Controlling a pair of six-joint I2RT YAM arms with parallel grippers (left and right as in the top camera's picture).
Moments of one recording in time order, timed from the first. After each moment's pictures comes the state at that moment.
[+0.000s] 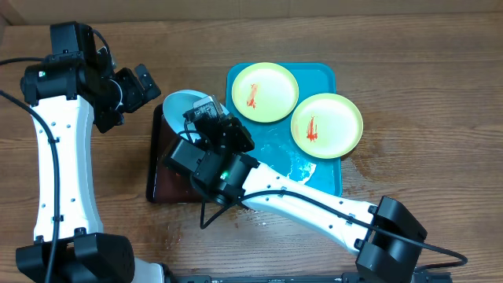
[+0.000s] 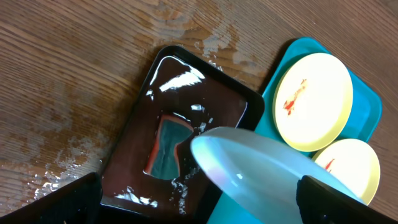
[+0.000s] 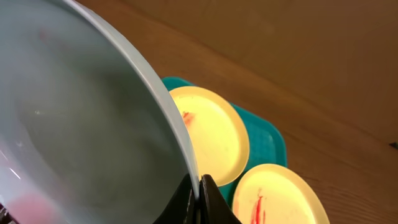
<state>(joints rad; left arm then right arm) 0.17 1.66 1.74 -1.28 0.21 -0.41 1.10 1.93 1.65 -0.73 0.98 0.41</state>
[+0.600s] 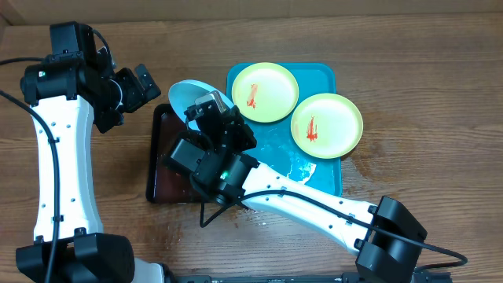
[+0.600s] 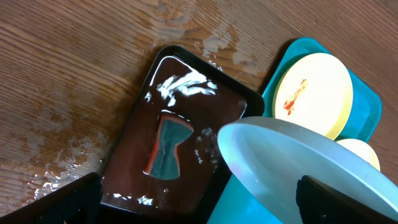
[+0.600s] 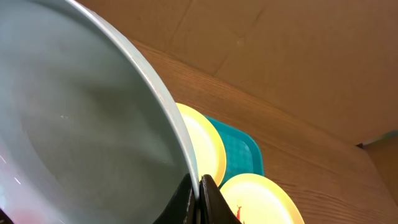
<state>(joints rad) 0.17 1.66 1.74 -1.28 0.21 -0.41 1.10 1.93 1.65 -0.72 1.09 0.41</state>
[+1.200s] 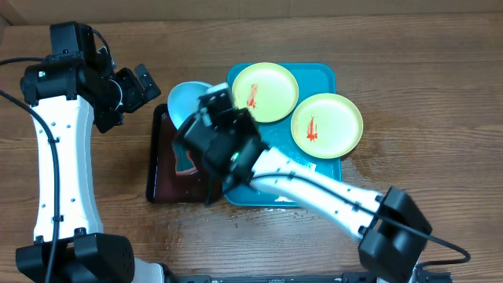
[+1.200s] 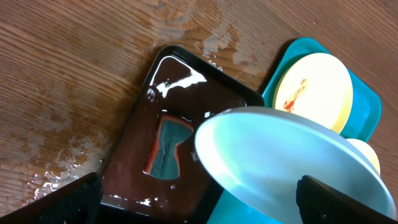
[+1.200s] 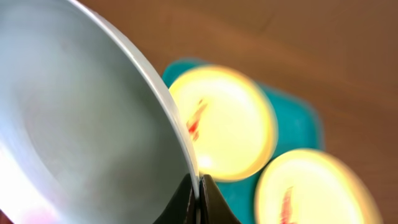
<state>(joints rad) 0.17 1.66 1.74 -1.28 0.21 -0.41 0.97 1.93 1.65 -0.74 0.72 0.46</state>
